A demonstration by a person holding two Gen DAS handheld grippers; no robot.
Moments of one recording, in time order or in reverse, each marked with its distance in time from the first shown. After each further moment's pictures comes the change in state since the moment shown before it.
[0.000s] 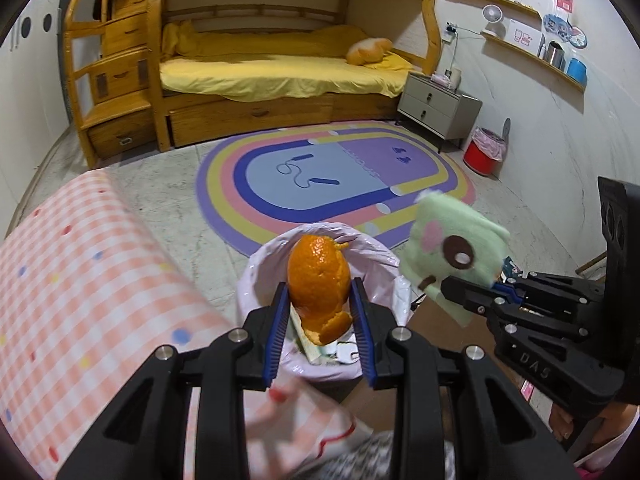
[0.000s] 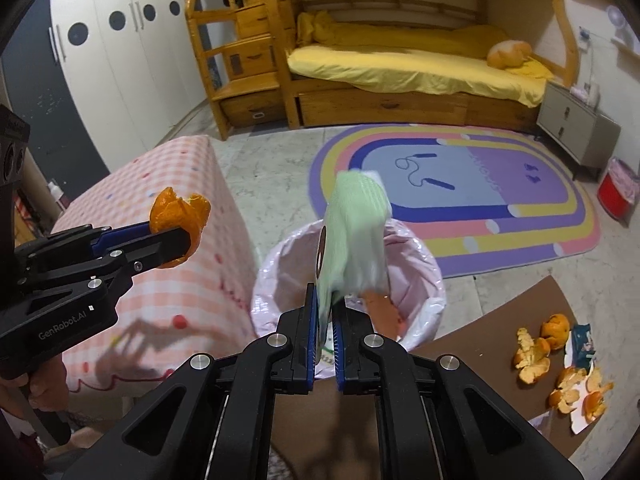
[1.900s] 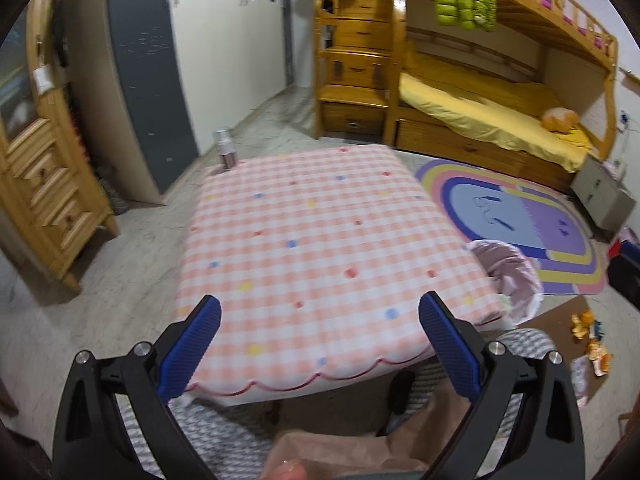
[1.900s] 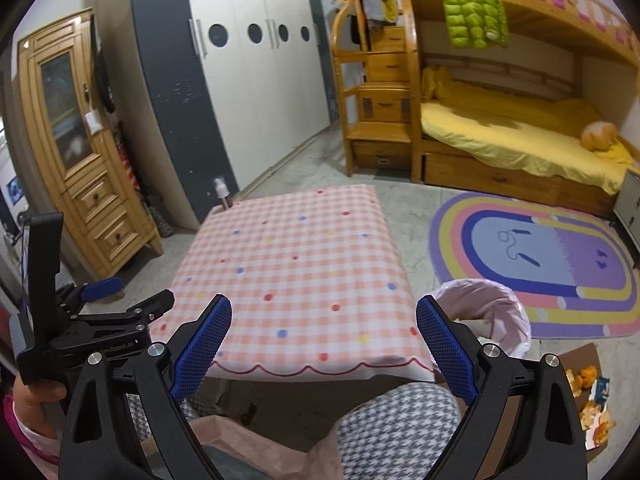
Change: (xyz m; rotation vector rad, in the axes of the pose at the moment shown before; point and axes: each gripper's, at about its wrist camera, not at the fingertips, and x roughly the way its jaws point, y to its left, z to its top) left arm -0.290 0.089 -0.125 -0.430 -0.052 0.647; right arm -0.180 0.177 -0.004 -0.241 -0.136 0.319
